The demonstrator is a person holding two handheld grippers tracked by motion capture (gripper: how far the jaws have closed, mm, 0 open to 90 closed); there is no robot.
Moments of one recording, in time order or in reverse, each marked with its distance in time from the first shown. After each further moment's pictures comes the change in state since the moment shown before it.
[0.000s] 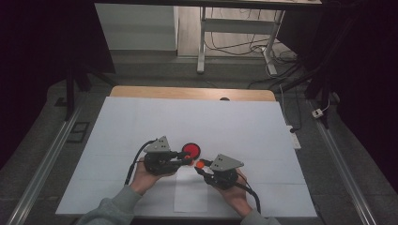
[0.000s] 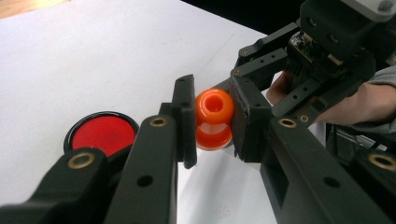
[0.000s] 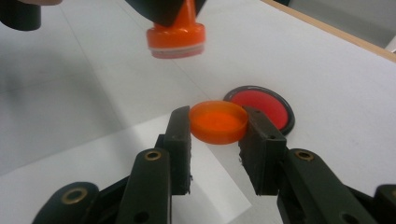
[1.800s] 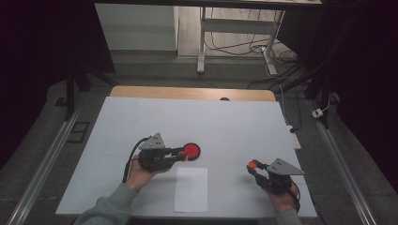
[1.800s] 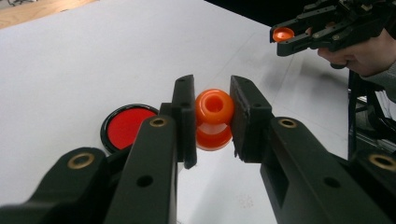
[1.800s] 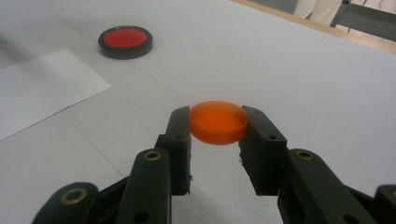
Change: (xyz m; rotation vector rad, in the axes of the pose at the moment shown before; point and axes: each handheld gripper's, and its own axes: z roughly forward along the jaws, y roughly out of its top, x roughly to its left) left arm 0.011 -0.001 -0.012 0.001 0.066 -0.012; right arm -0.069 -0.066 -0.115 0.015 -0.239 0.138
